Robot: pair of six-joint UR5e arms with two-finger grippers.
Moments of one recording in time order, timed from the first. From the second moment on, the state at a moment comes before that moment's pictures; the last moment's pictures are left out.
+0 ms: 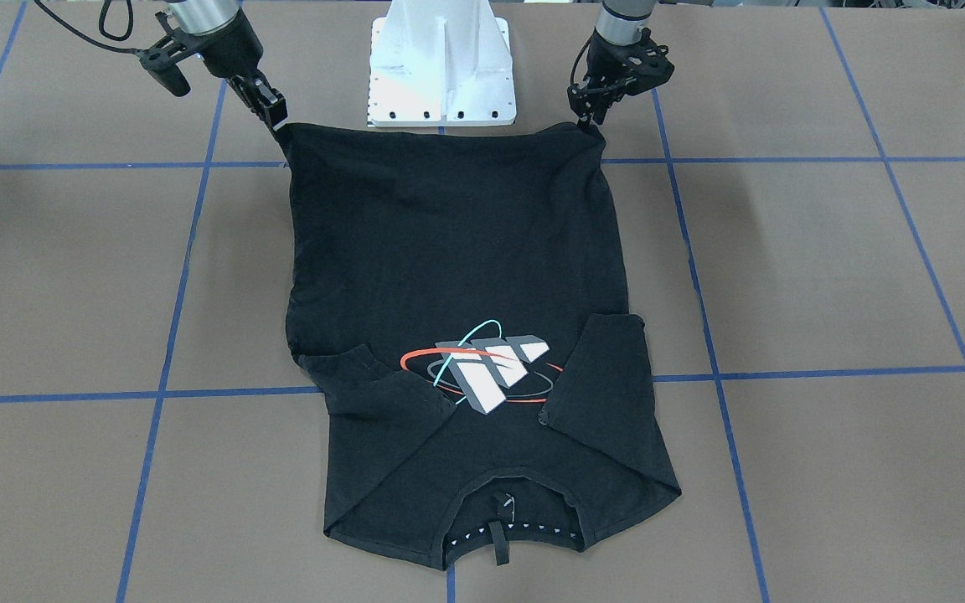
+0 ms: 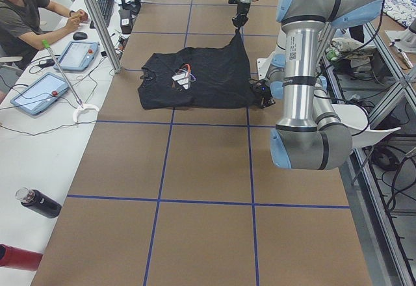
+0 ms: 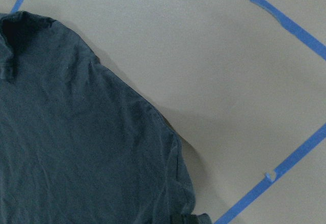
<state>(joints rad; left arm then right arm) 0.05 -1.55 -2.13 -1.88 -1.41 -2.13 0.24 -1.62 2.29 -1.22 1.58 2.27</state>
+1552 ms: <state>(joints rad) 0.01 -1.53 -2.30 -1.85 -1.47 -2.13 0.25 -1.62 2.30 -1.22 1.60 2.27</state>
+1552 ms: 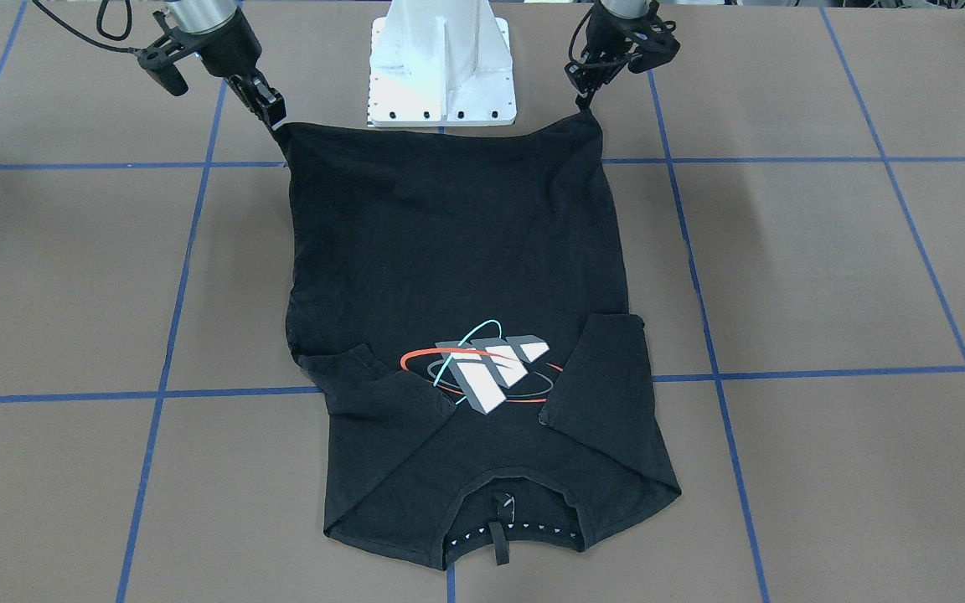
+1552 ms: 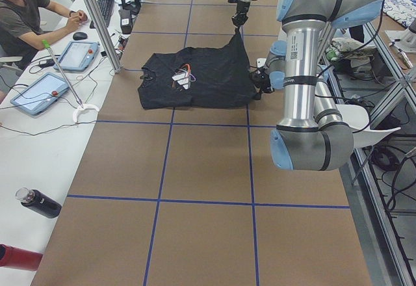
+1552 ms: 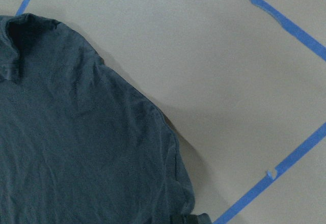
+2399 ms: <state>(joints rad) -0.32 -1.58 -2.49 -1.80 -1.69 -2.03 0.61 -1.55 2.31 -1.25 1.95 2.27</state>
